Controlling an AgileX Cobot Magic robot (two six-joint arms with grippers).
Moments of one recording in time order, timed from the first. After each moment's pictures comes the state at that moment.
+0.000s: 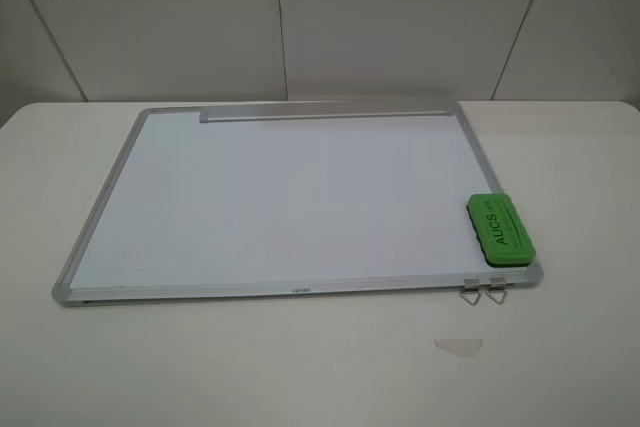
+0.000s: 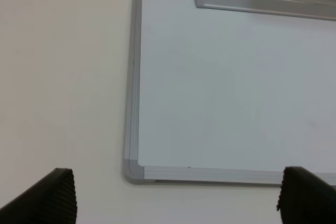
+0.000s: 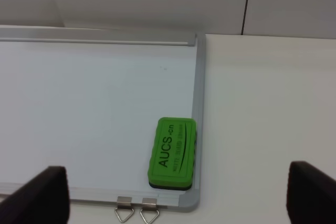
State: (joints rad) left arm 0.01 -0.01 -0.50 -0.08 1.04 -0.12; right arm 0.11 0.00 -0.53 -0.02 1.06 0.05
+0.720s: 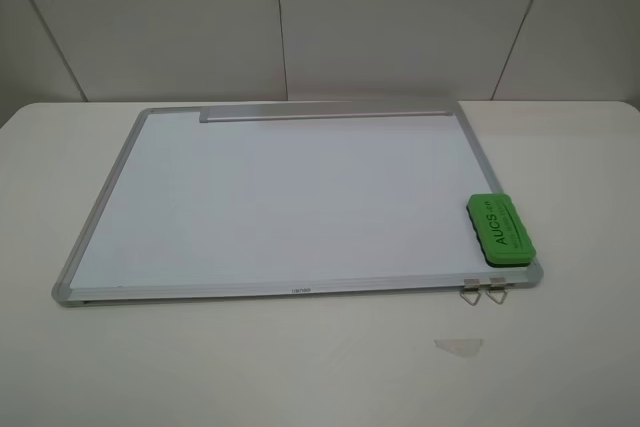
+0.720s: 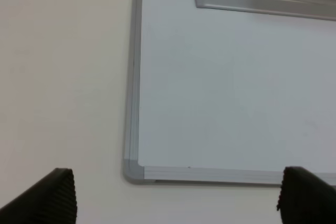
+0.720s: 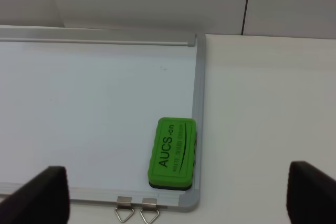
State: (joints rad) left arm 0.01 -0.01 -0.50 -0.08 1.04 -0.12; right arm 0.11 0.00 -0.53 -0.02 1.06 0.05
